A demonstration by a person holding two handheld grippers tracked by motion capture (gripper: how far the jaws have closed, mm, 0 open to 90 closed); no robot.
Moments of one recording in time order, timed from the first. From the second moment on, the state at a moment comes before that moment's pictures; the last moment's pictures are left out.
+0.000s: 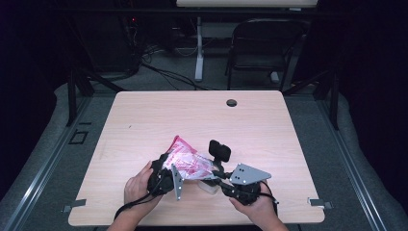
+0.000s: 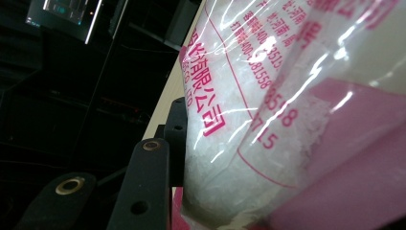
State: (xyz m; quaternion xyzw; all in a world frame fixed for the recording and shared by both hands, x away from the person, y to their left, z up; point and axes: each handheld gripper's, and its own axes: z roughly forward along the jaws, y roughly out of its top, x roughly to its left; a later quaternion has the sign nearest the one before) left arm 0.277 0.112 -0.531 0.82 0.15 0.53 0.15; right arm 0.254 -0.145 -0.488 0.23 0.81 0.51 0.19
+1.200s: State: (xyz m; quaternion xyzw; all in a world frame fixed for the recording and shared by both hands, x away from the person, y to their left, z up) left arm 0.282 0.110 -0.526 0.81 0.16 0.54 0.16; right arm 0.267 -0.144 -0.496 0.24 0.81 0.50 0.20
